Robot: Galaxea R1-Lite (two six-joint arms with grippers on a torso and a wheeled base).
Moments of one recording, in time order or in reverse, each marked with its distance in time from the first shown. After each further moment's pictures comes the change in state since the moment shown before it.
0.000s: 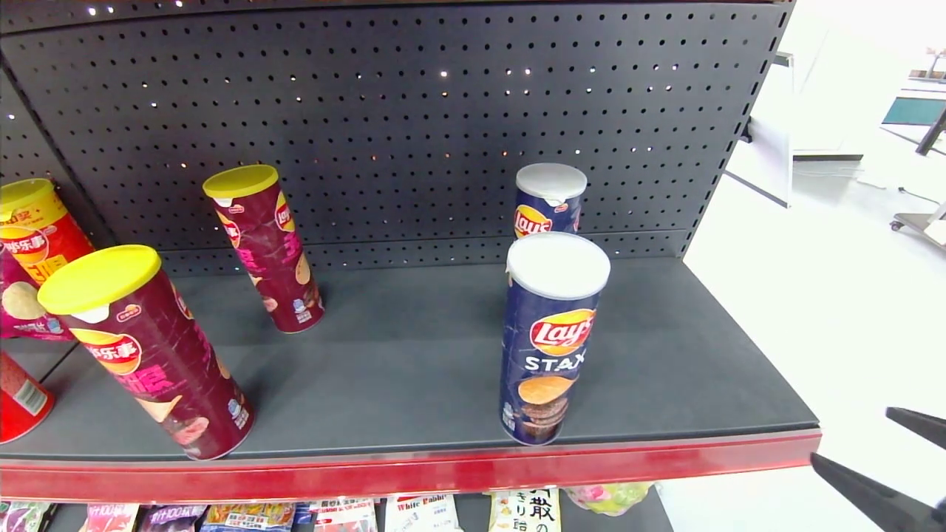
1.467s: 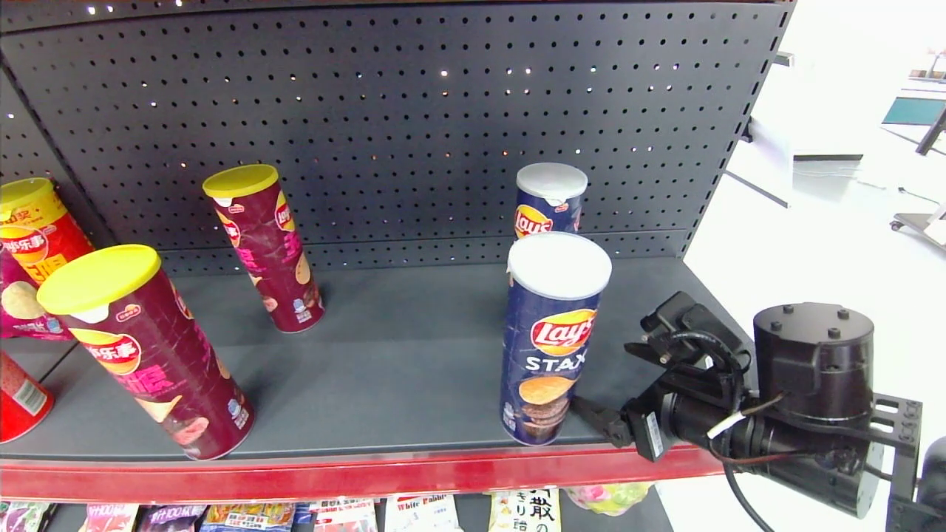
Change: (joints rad) left arm 0.000 0.000 0.000 0.000 0.000 0.000; right arm 0.464 0.862 -0.182 -0.597 -0.176 -0.003
